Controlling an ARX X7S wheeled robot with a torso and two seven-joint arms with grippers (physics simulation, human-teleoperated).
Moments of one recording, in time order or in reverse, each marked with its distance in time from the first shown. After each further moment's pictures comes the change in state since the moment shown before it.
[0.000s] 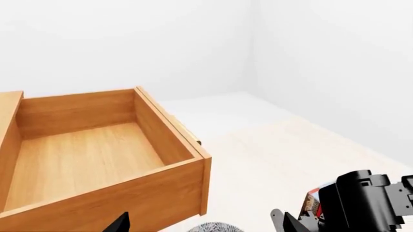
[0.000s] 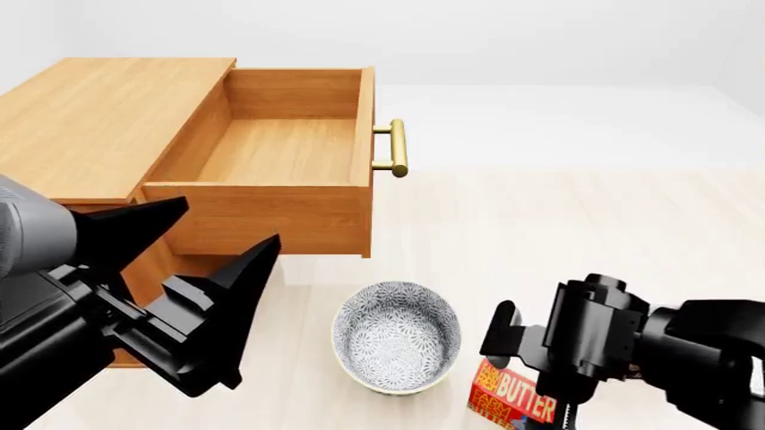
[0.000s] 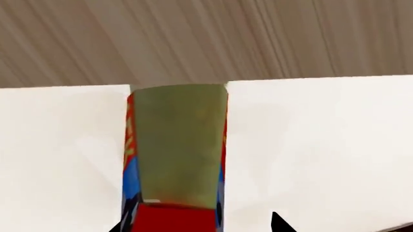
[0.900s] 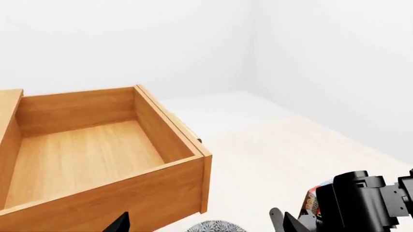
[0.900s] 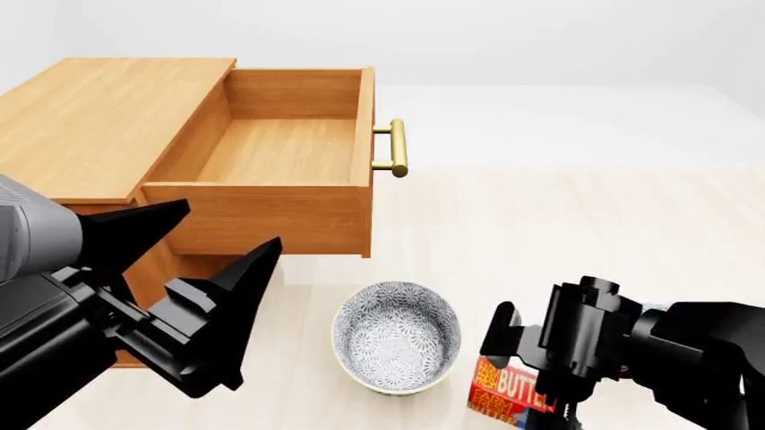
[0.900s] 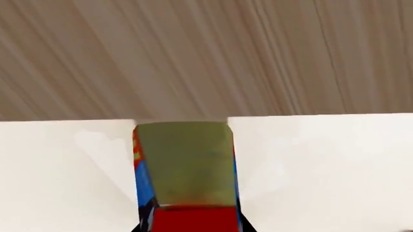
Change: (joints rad) left arm 0.011 0.008 -0.012 -0.001 0.000 -0.013 -0.005; right arm -0.023 -0.033 -0.015 0.079 -0.039 -0.032 -0.048
